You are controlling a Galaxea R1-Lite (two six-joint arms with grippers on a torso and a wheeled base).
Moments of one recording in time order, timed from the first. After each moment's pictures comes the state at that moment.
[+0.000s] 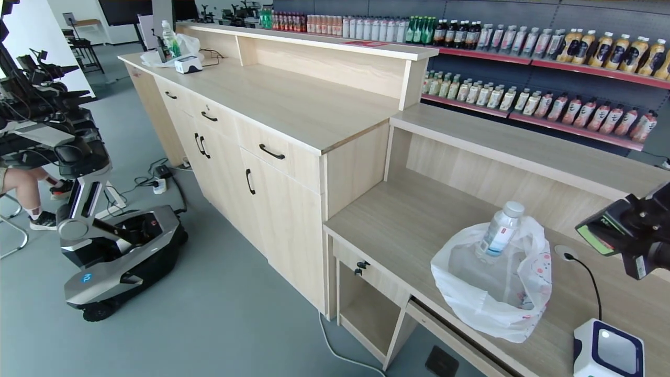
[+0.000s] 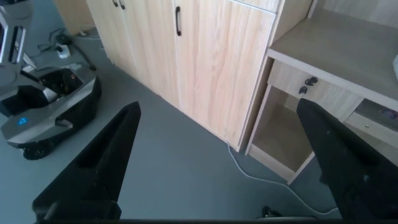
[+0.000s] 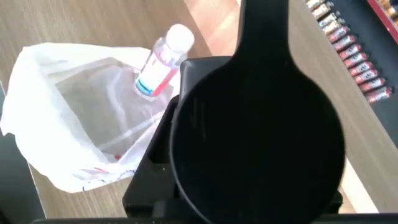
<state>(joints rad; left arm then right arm) 0.00 0.00 0.00 0.00 -0.02 0.00 -0.35 1.48 -0.45 -0.83 0.47 -0.73</state>
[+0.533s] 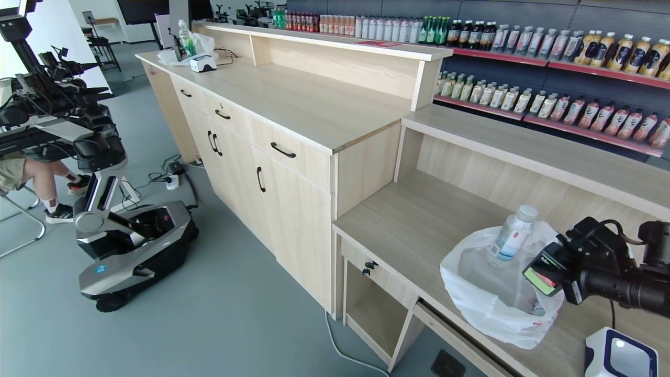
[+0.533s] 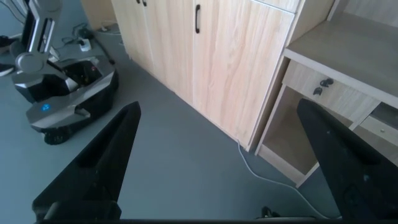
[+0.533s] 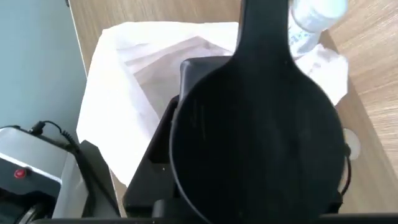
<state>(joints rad) 0.00 0.00 0.00 0.00 -0.02 0.00 -0.30 1.86 -0.48 -0.87 0.50 -0.64</state>
